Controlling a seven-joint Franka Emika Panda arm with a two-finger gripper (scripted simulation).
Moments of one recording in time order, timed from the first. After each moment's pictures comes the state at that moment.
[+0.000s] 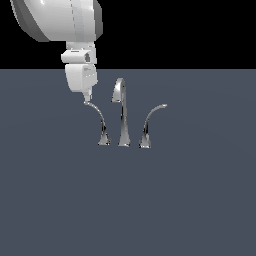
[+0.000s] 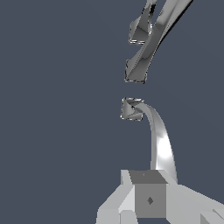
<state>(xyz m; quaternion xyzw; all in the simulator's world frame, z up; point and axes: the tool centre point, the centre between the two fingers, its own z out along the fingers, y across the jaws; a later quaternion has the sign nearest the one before) 0.076 0.148 0.188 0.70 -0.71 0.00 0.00</state>
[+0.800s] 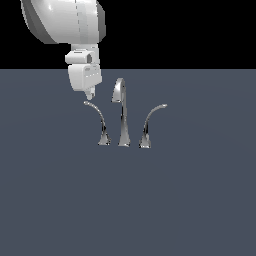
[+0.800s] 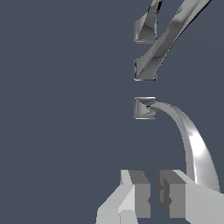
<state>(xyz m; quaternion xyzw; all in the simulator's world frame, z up) 0.104 0.143 0.188 0.66 -0.75 0.01 -0.01</state>
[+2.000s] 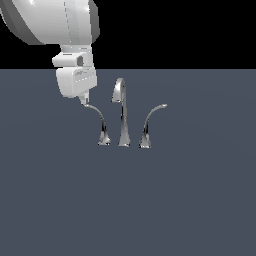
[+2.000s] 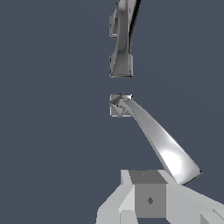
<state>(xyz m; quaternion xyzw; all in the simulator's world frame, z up) 0.053 0.154 0.181 0.66 -0.75 0.01 -0.02</state>
